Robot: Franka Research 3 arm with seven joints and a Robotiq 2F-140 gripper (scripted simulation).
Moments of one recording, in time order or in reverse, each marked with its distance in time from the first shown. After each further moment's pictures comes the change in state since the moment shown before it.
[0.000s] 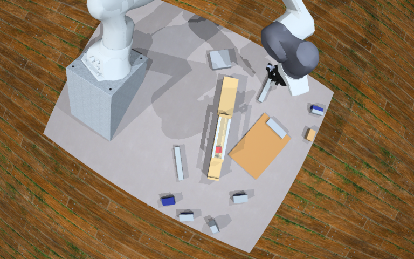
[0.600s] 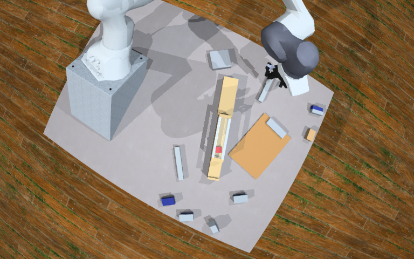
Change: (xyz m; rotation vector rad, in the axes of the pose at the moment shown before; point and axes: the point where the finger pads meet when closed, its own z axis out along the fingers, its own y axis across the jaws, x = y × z) arm 0.000 0.000 0.000 0.000 0.000 0.000
